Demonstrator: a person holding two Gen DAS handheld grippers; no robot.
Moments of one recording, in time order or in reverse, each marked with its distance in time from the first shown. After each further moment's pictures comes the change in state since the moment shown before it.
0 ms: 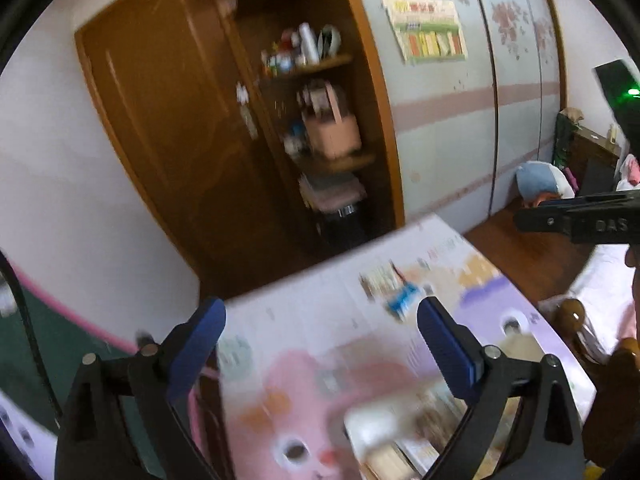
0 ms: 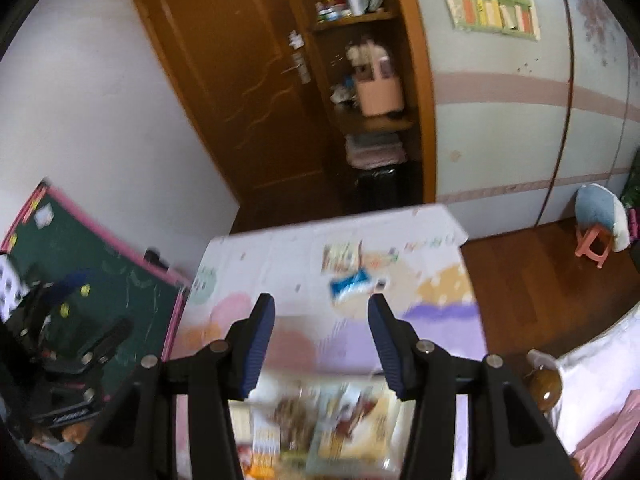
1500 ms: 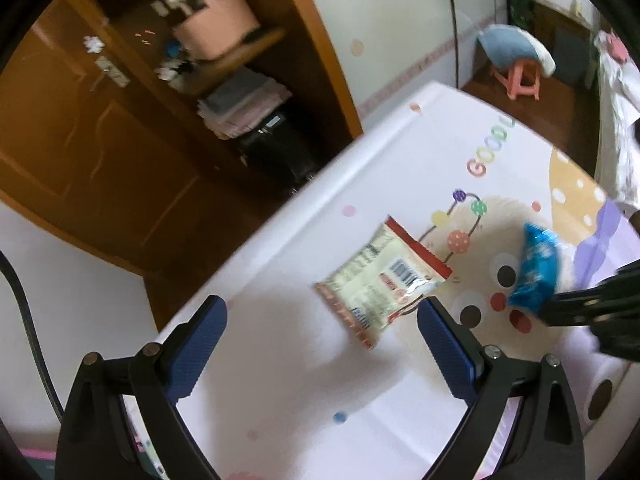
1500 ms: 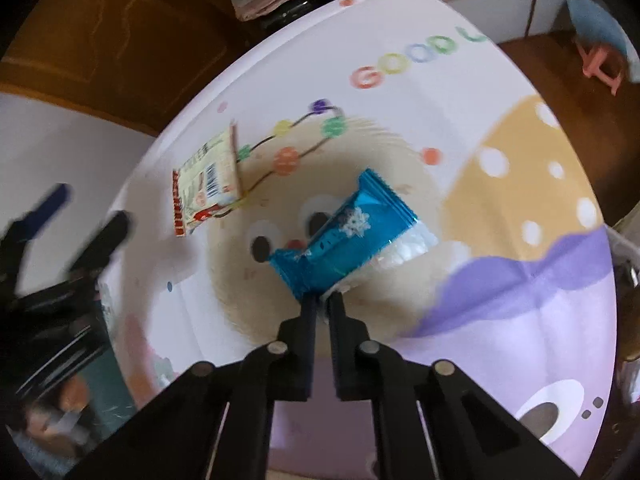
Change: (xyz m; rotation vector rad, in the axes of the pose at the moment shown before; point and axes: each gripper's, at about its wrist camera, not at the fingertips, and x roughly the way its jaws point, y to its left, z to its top) left arm 0.410 -0.114 -0.023 0.320 0.380 -0.175; right arm 0.327 -0.123 -0.047 0.435 0.527 -0.016
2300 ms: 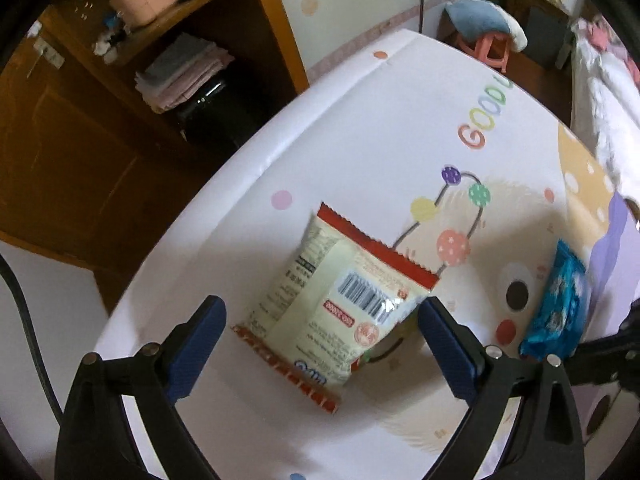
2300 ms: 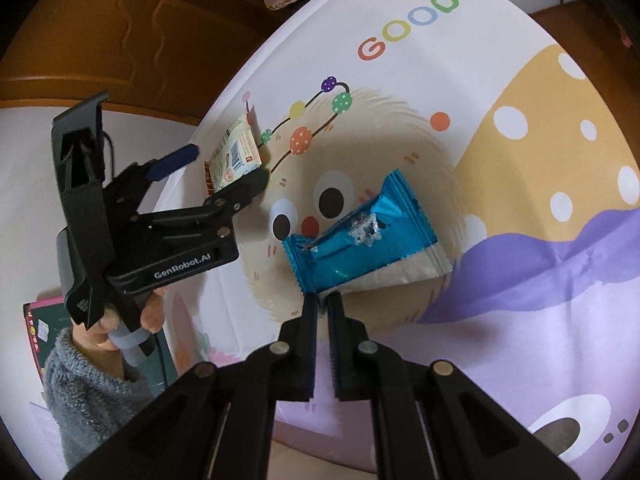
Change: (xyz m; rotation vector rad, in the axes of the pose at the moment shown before) left arm 0.078 -0.012 0.021 0.013 0.109 -0.205; right arm 0.008 -0.014 -0.014 0.012 0.083 0.246
